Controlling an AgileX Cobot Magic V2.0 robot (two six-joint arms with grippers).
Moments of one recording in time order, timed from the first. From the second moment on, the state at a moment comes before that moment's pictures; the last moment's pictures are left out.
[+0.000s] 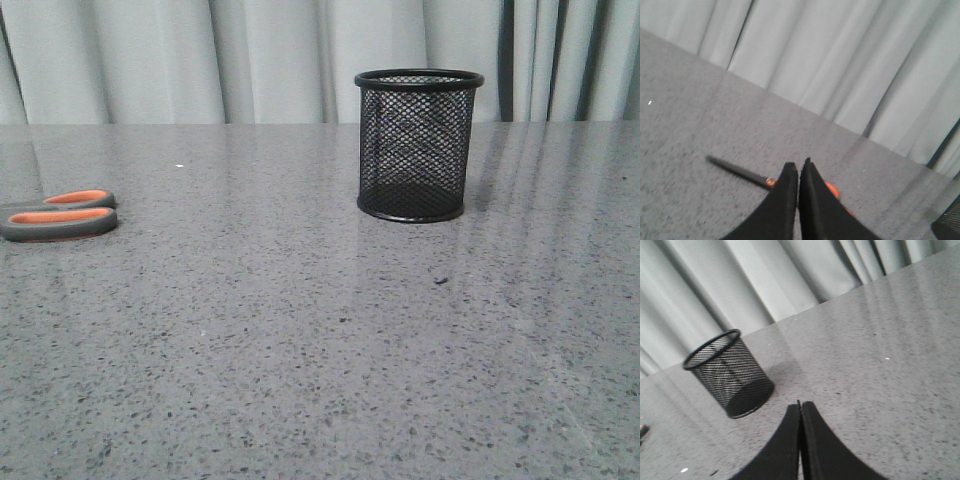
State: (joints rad) left arm 0.03 0.00 -0.16 -0.58 0.24 0.07; right arm 0.04 0.02 -0.10 0.51 0.25 -0.08
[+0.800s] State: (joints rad) left arm 0.03 0.56 -0.80 -0.42 0.87 0.31; right arm 0.04 0.72 -0.77 0.37 0.80 -0.15
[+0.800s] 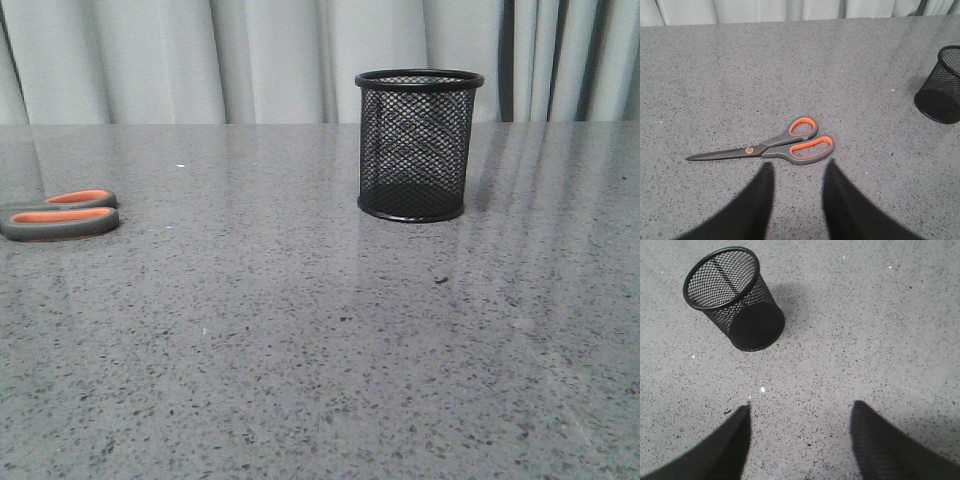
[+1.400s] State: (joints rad) left arm 0.03 1.00 -1.05 -0.42 1.10 0.67; right arm 0.04 0.72 -0.77 0.37 0.82 -0.19
